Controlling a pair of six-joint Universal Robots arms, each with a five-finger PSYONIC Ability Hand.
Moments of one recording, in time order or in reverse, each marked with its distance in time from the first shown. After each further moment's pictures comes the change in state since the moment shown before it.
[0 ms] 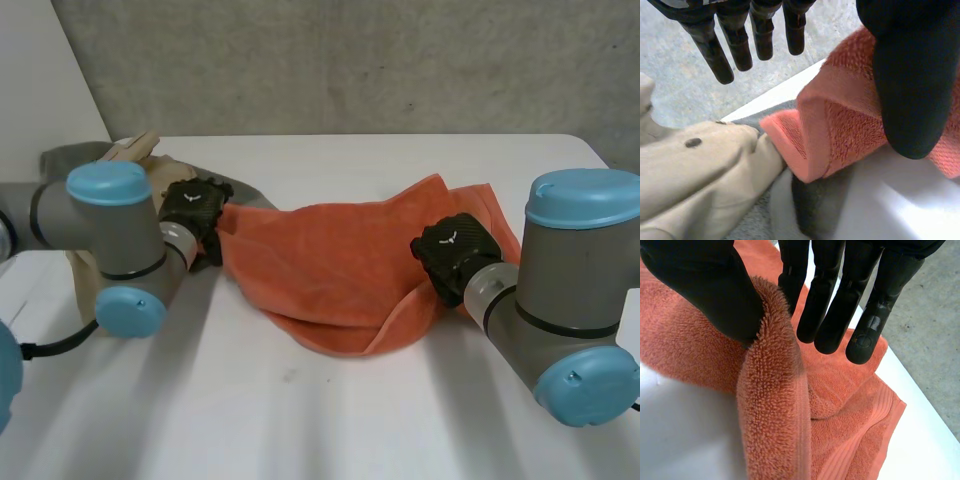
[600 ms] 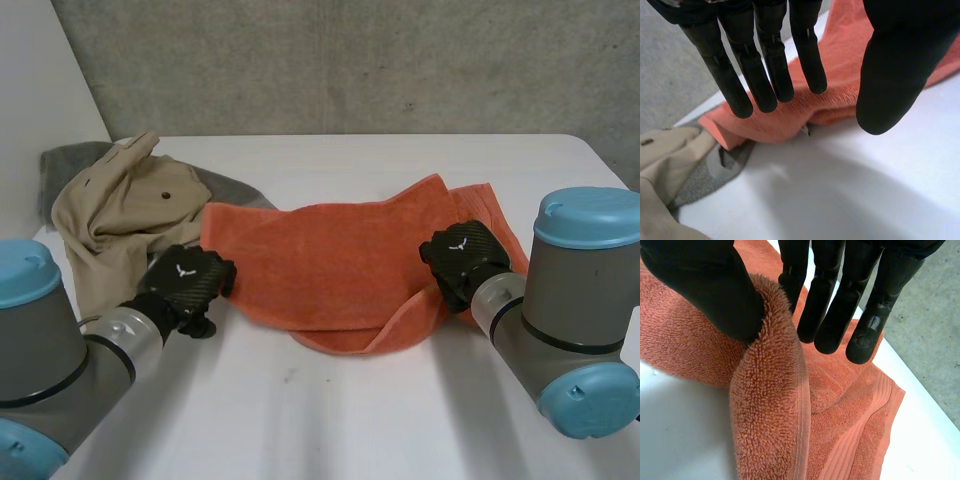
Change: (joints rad) left arm 0.059 0.489 -0.744 0.131 0.275 0.171; right arm -0.023 -0.015 0.080 -0.078 0.005 0.032; left_hand 0.497 0.500 0.499 0.502 0.504; right_hand 0.000 0.000 0.000 0.000 0.000
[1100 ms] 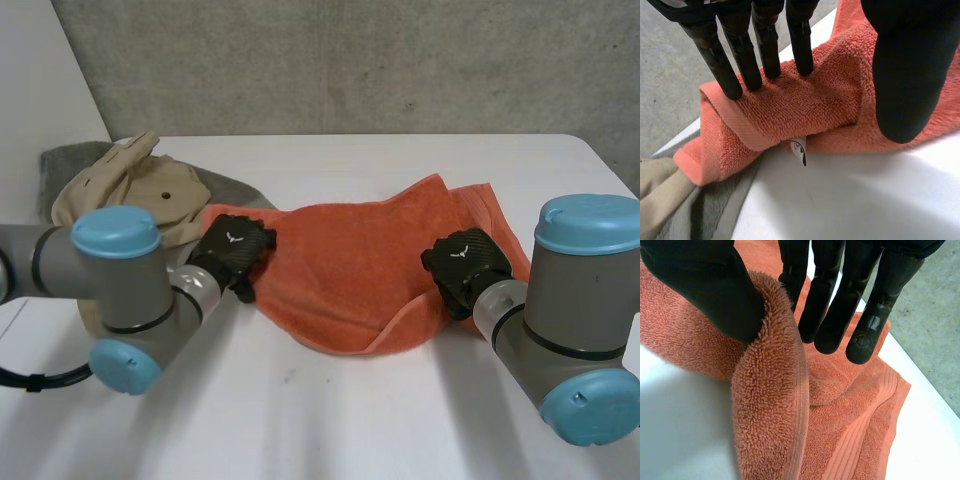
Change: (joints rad) left arm -0.116 -0.392 0.461 0.004 -0.080 -0.009; right arm -0.006 -0.002 0.025 -0.001 0.000 -0.002; left_hand -0.292 -0.307 -0.301 -0.315 -0.315; right_hand 0.000 0.000 0.000 0.000 0.002
